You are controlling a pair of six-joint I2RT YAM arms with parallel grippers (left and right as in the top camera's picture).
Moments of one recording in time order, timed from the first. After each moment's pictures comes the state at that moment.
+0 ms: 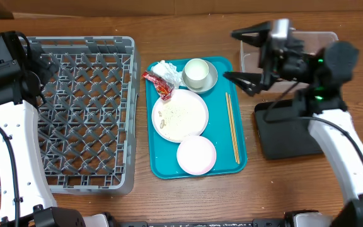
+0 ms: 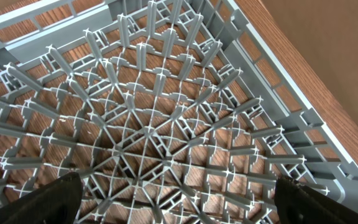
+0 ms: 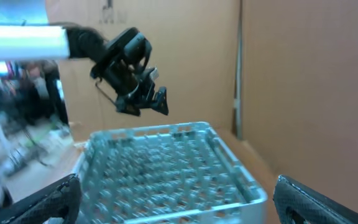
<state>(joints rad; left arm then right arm) 0.33 1.52 1.54 -0.91 -0.25 -0.62 0.10 1.48 1.09 0.70 -1.24 0.32</state>
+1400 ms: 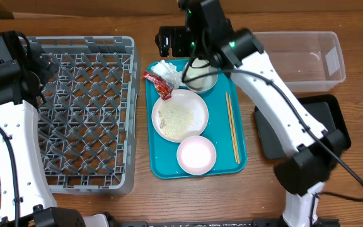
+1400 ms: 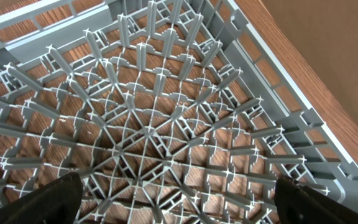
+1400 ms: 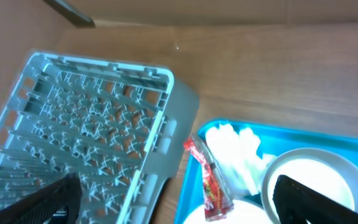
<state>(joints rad) 0.33 1.52 1.54 -0.91 -0.25 -0.62 0.54 2.03 2.13 -0.84 -0.17 0.45</state>
